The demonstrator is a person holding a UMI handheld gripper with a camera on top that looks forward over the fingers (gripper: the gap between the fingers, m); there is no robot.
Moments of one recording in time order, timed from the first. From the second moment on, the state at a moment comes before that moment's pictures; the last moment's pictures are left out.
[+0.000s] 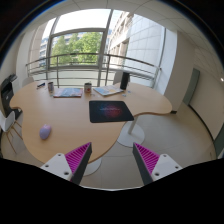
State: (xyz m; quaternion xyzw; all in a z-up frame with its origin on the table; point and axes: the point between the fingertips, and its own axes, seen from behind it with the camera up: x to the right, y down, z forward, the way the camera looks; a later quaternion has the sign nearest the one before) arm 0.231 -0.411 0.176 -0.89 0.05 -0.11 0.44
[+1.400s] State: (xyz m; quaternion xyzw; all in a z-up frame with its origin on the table) arm -0.095 -0.198 0.004 -0.91 -0.01 0.00 0.41
